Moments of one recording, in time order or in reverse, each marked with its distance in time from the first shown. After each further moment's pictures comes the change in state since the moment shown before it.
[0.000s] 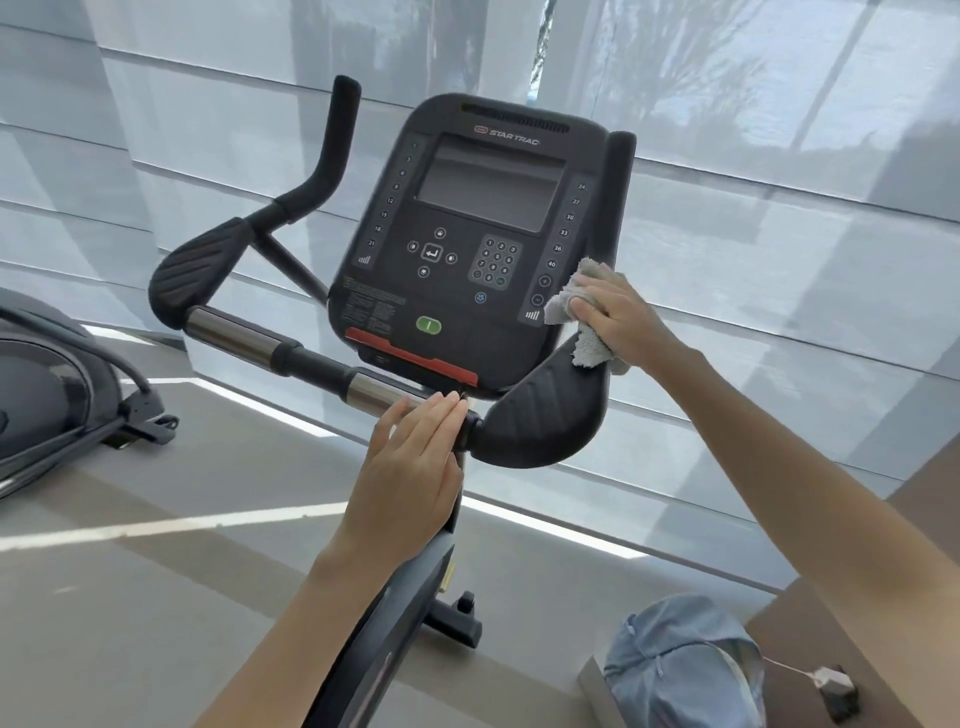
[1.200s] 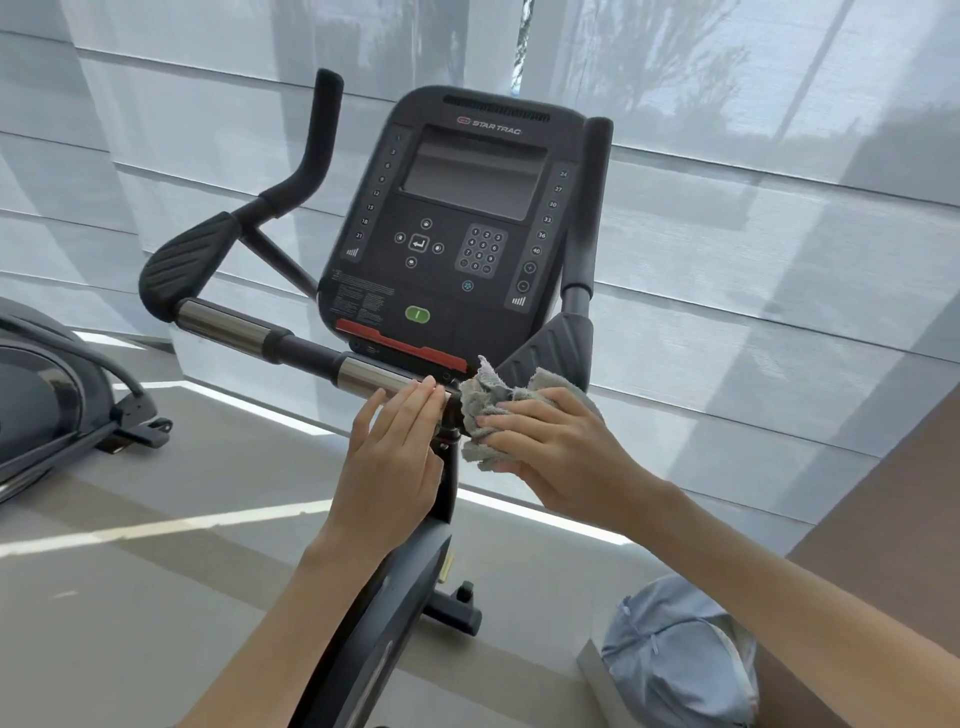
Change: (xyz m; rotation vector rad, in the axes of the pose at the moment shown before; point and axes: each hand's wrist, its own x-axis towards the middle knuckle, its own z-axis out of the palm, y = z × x) left_hand -0.013 0.001 -0.001 0.093 0.002 -0.022; right_hand -0.134 -0.104 0.043 -0.276 0.144 -0.590
